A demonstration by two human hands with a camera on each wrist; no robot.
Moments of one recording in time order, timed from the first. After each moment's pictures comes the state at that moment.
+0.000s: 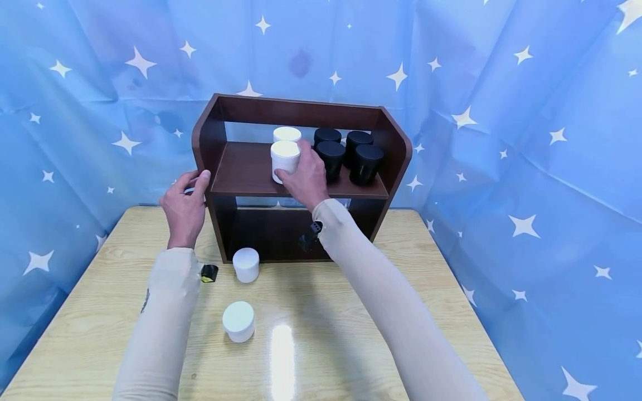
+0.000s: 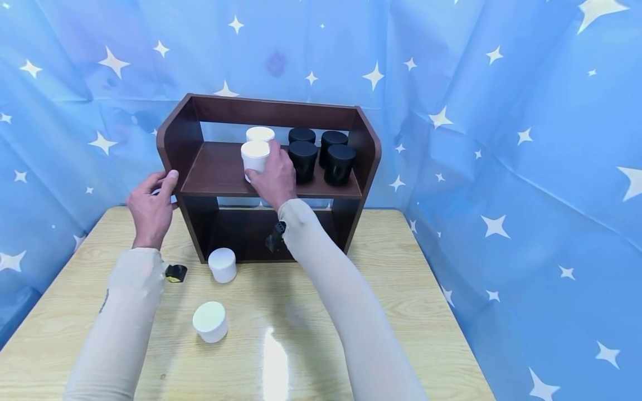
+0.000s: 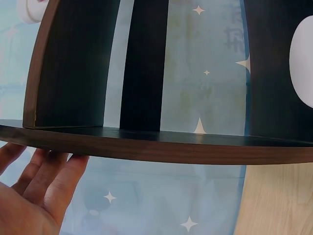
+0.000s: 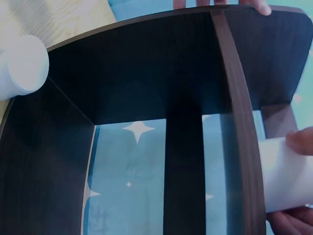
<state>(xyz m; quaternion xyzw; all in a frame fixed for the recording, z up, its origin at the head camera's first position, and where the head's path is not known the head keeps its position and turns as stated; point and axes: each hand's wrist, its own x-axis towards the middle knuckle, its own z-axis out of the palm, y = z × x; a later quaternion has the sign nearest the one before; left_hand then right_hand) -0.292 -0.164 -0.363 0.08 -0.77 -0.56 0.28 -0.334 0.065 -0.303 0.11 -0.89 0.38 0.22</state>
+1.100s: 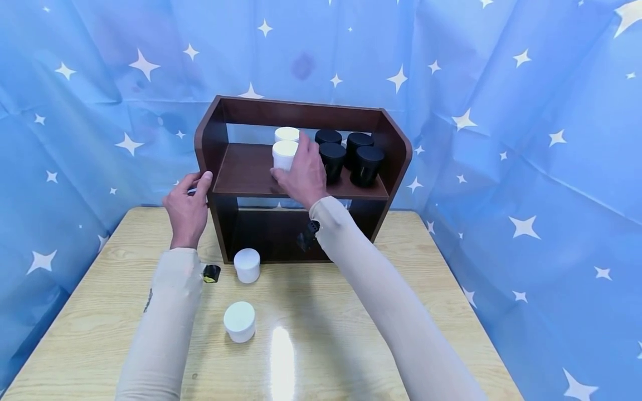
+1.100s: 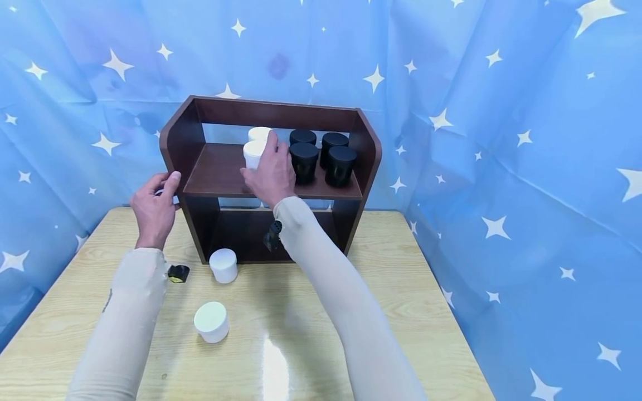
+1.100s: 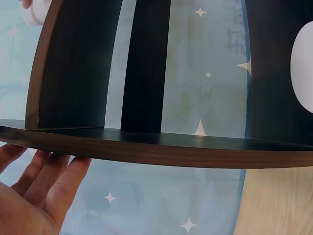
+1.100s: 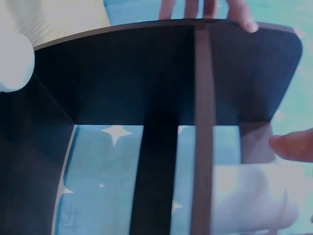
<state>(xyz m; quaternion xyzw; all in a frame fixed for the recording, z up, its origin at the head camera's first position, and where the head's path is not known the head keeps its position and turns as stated) -0.291 -0.163 -0.364 0.08 -0.78 -0.55 0.29 -0.326 0.057 -0.286 0.09 -0.92 0.31 0.22</state>
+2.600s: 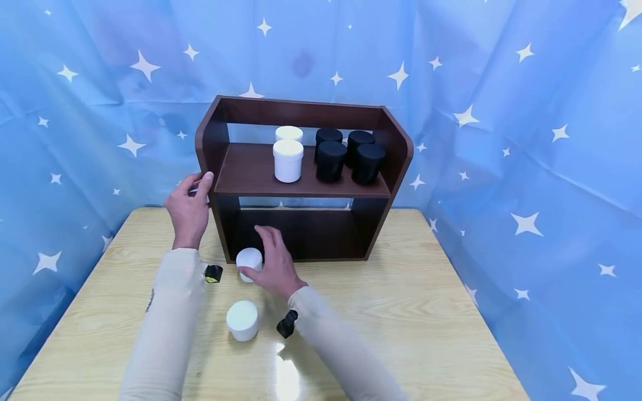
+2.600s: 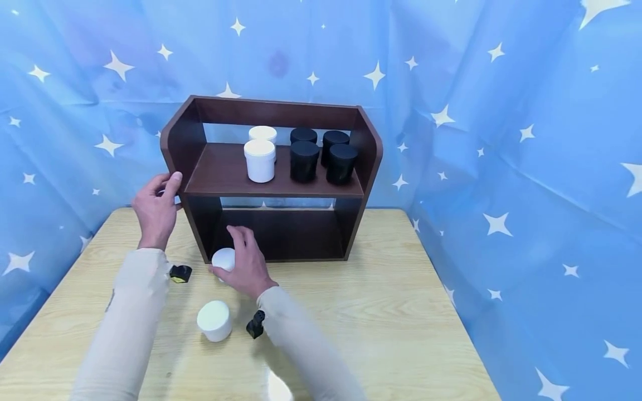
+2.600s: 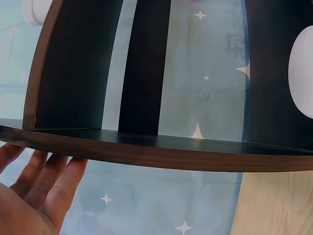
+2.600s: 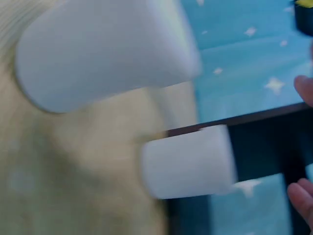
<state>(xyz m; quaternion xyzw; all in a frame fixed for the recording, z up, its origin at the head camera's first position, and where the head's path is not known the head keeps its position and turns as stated) -0.294 -0.162 -0.366 0.09 -0.77 -0.56 0.29 -0.249 0.024 -0.464 0.24 -0.89 0.34 0.16</state>
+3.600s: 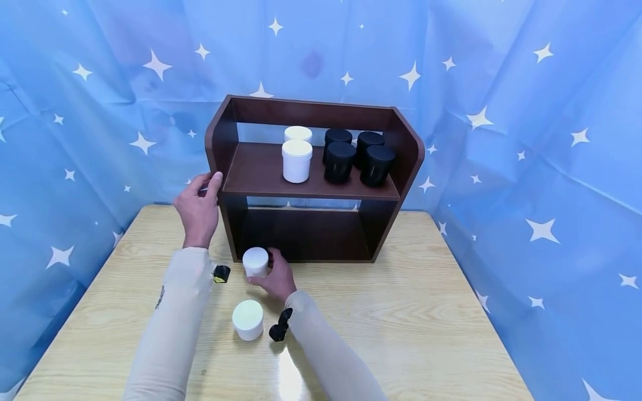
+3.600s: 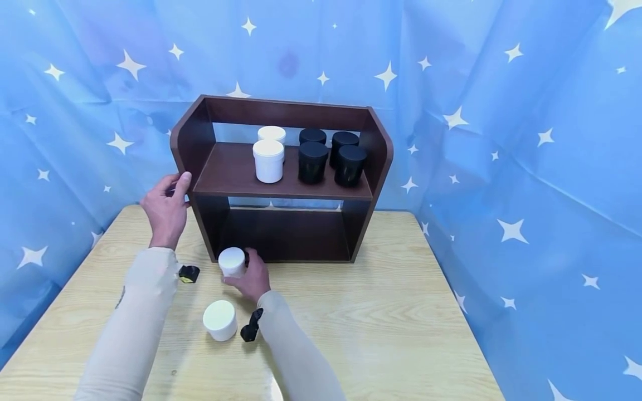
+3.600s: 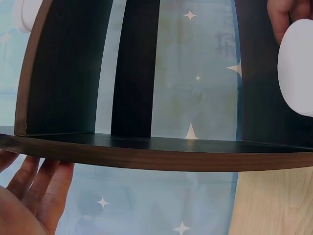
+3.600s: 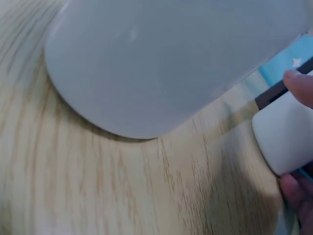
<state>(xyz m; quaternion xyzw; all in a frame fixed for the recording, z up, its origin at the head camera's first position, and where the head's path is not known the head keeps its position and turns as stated) -0.297 -0.160 -0.372 0.09 -0.77 -0.54 0.32 -0.272 0.005 -0.546 0.09 -0.86 0.50 0.01</state>
